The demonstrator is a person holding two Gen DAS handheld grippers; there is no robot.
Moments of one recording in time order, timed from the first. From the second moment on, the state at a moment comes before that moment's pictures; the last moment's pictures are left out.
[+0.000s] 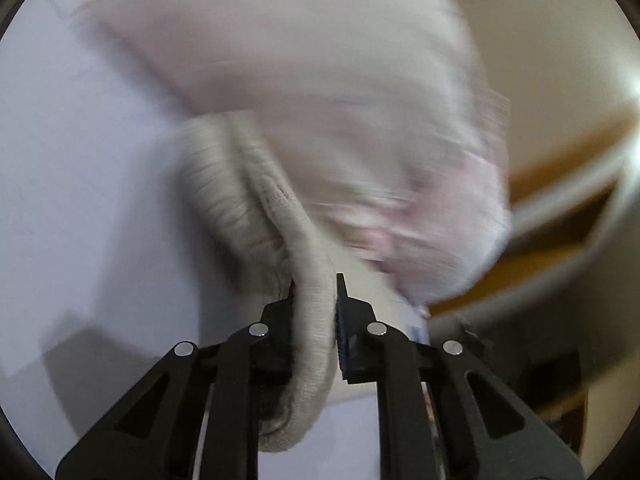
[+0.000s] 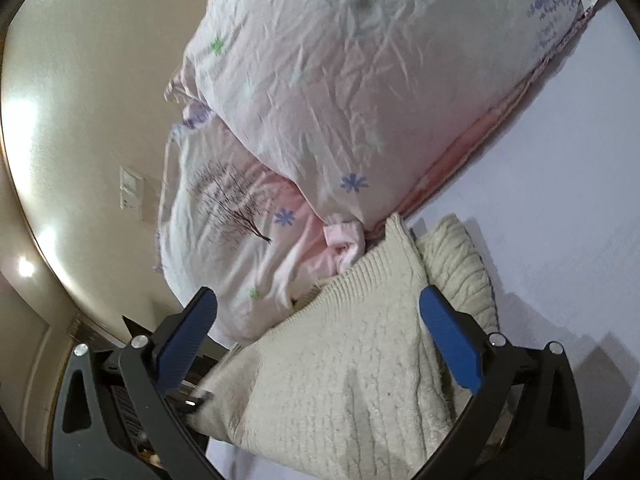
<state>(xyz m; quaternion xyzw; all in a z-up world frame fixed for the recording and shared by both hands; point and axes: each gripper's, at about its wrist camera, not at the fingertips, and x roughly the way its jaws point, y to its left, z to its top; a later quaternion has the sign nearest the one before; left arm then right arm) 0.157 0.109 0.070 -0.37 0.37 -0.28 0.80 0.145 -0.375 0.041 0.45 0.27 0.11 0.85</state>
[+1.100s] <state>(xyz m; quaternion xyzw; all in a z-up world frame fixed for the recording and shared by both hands) 0.186 -0.071 0.007 -0.20 0.50 -0.27 0.80 0.184 -0.377 0.022 0.32 0.52 0.10 0.79</state>
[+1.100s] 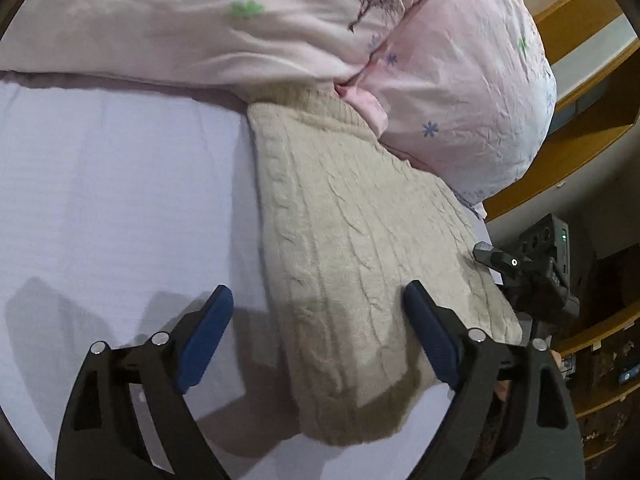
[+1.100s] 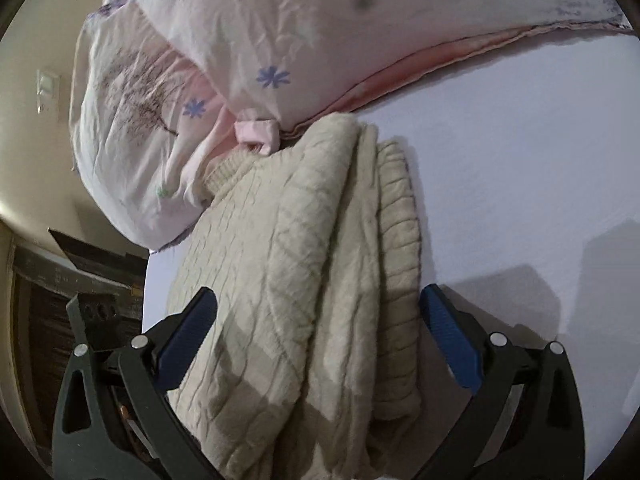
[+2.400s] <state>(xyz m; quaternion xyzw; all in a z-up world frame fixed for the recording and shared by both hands) 0.056 -0.001 0.036 0.05 0.40 -0.08 0.91 0.072 -0.221 0.076 0.08 0.43 -0.04 0.90</state>
